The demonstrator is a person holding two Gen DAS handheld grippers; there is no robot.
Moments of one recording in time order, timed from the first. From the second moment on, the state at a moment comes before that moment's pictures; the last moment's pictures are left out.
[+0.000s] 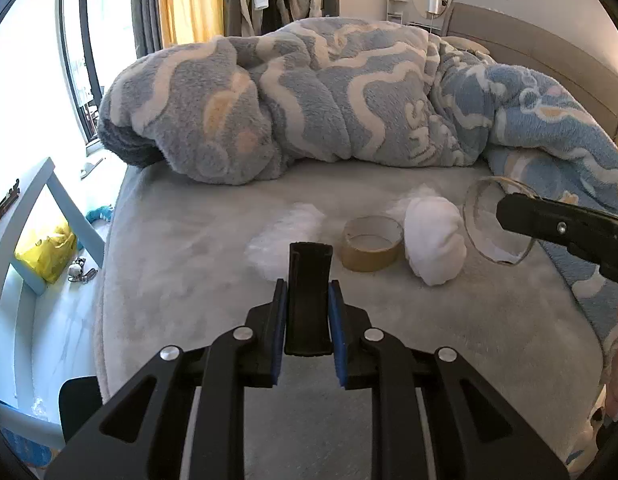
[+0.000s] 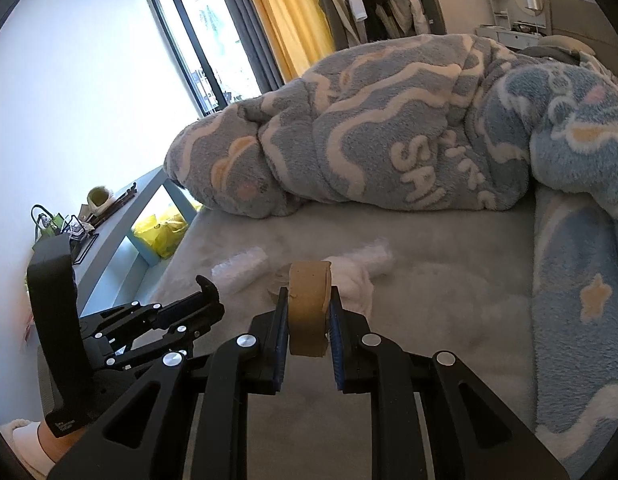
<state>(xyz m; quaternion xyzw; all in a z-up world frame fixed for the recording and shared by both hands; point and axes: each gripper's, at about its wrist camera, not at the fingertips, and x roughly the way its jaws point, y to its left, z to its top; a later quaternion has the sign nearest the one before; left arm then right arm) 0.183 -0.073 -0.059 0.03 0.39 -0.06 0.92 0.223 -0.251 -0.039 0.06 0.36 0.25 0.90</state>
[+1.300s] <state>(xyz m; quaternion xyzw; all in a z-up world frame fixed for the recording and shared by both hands) 0.102 0.091 -0.049 -0.03 0.38 0.00 0.92 0.150 -0.093 -0.033 0.00 0.34 0.32 0.88</state>
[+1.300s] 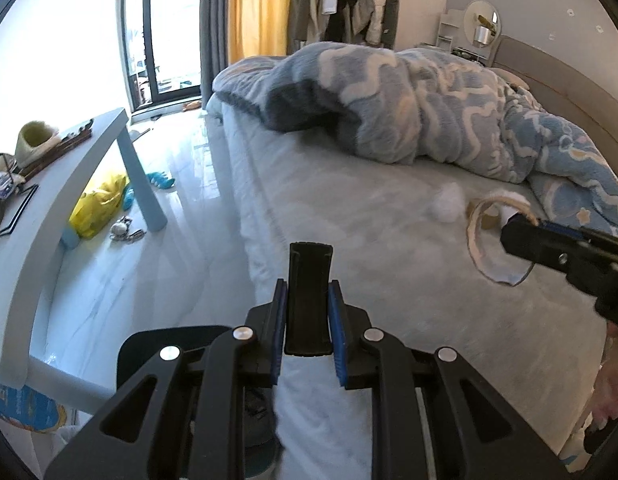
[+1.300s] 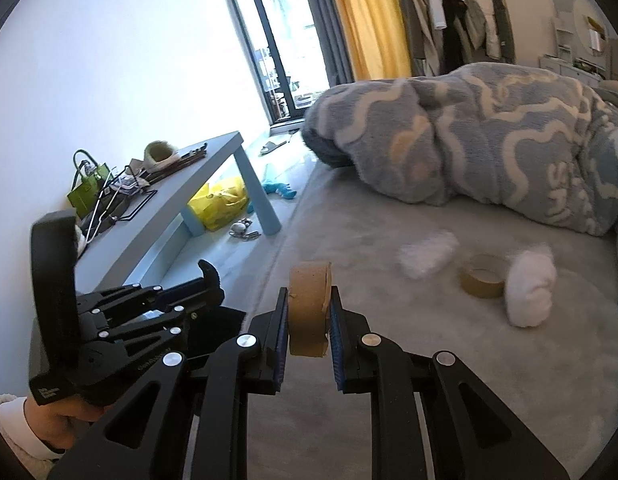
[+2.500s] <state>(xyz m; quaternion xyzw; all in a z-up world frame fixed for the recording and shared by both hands) 0.060 0.263 -0.189 -0.12 0.56 0.07 0.81 0.128 0.100 -0.077 -0.04 0.40 0.41 0.82</state>
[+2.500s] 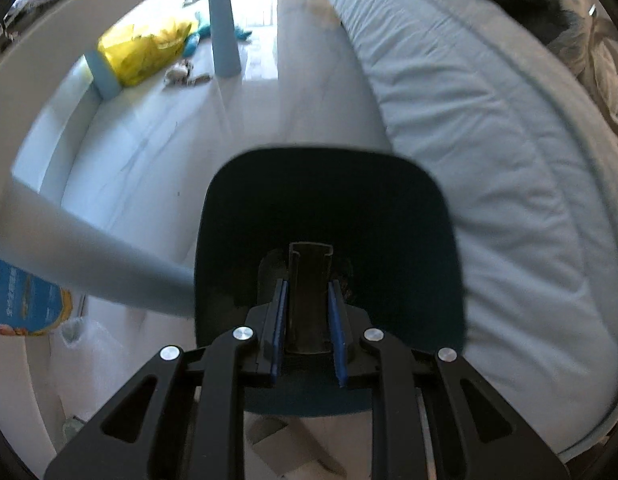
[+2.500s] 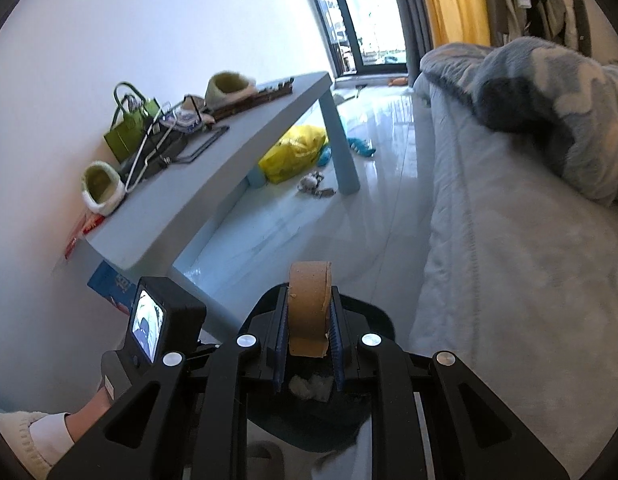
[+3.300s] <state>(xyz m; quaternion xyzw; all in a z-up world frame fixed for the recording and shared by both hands) 0.030 0.290 -0.143 -0.12 0.51 0.06 0.85 0.137 0.157 -0.148 -0.08 0.46 0.38 0.80</state>
